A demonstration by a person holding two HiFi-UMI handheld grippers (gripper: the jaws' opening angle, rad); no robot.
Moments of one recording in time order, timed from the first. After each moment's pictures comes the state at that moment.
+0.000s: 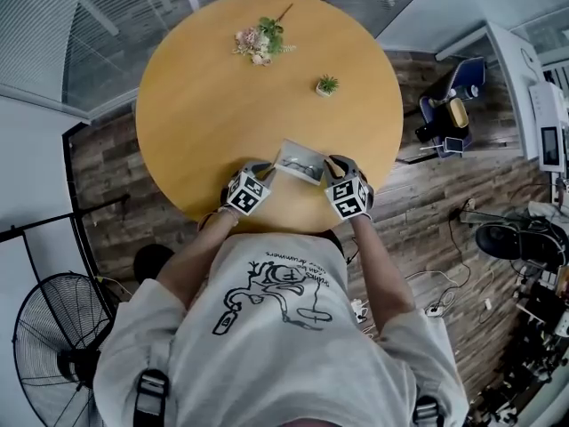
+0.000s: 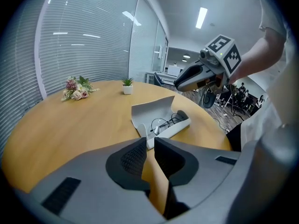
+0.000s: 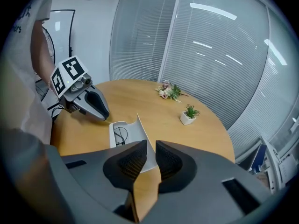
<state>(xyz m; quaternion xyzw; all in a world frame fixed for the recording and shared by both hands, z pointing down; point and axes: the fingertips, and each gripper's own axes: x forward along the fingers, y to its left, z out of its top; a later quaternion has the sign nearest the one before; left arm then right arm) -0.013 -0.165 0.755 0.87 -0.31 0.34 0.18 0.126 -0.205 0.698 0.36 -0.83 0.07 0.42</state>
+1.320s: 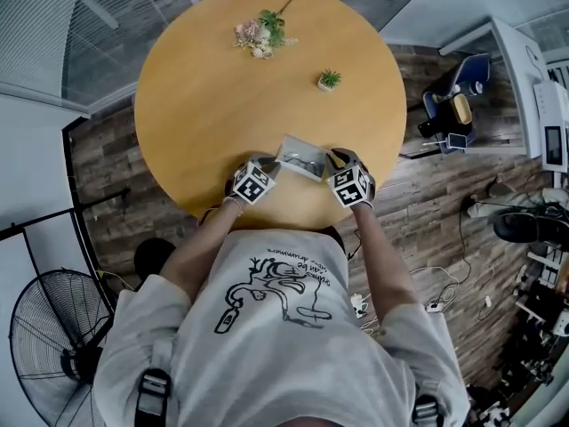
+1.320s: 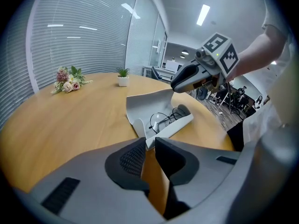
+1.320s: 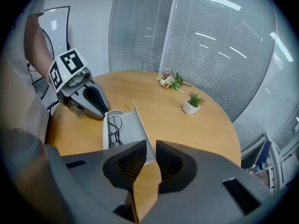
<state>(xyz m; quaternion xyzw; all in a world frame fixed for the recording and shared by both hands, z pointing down) 0.003 -0.171 0.786 0.87 -0.28 0.36 0.20 0.139 -0.216 0.742 0.34 -0.82 0.09 0.45</state>
